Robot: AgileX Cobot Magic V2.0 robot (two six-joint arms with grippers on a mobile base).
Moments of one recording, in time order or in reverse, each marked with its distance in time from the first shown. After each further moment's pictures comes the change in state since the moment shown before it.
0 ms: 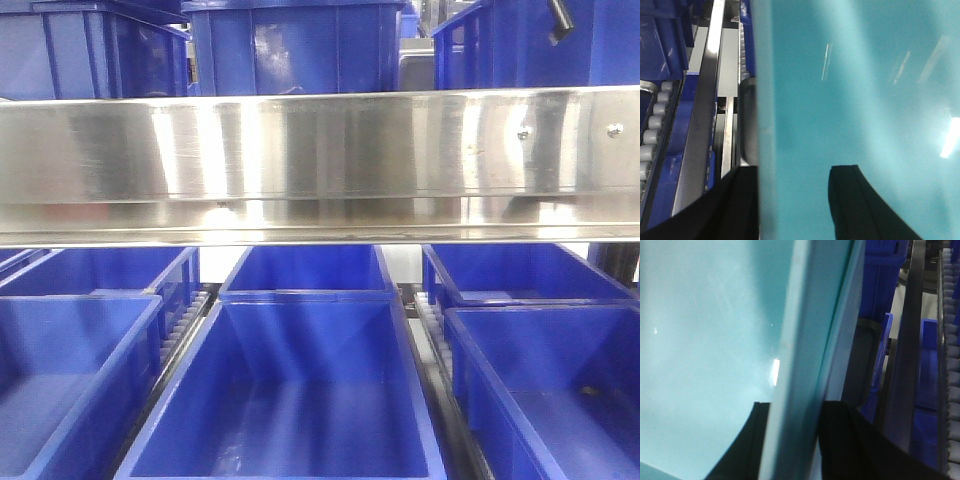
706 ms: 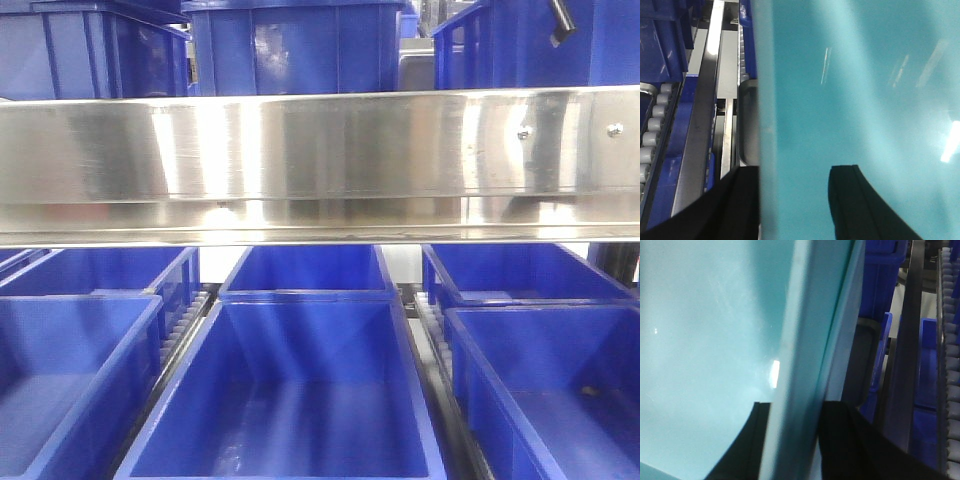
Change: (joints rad) left arm 0.000 0.000 0.000 0.000 -0.006 0.000; right arm 0.000 0.000 0.000 -0.002 0.002 0.002
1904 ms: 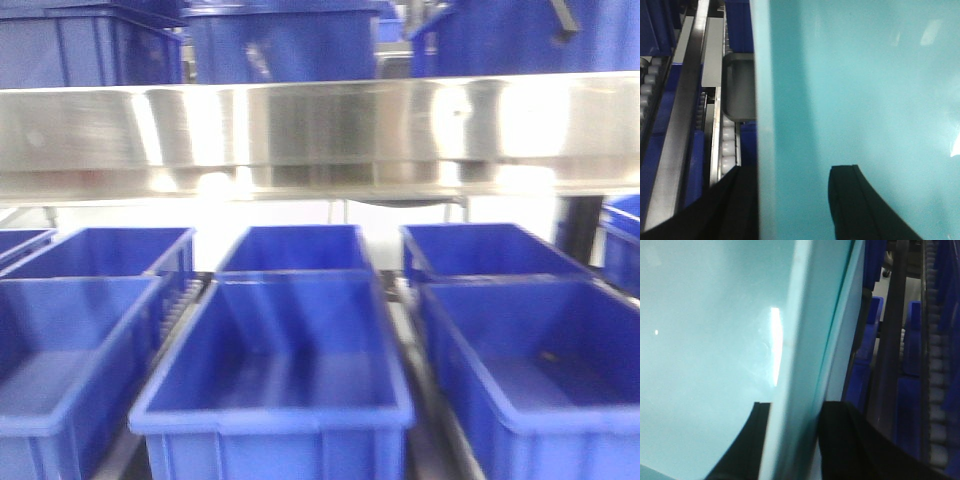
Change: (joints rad) left arm 0.000 0.000 0.000 0.000 -0.002 0.000; right arm 0.001 0.000 0.000 0.000 0.001 0.000
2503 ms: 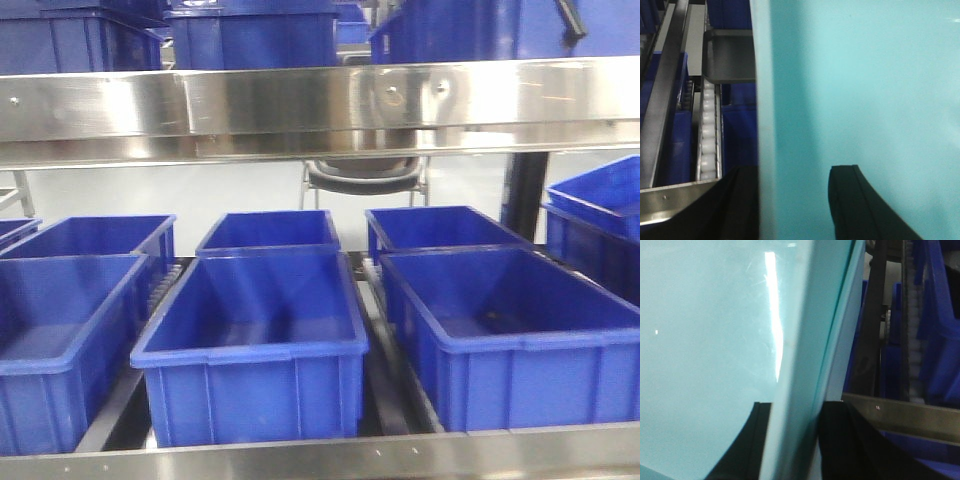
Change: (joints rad) left arm 0.000 0.000 0.000 -0.002 -0.002 0.000; right arm 0.000 0.000 0.000 -0.002 0.000 0.000
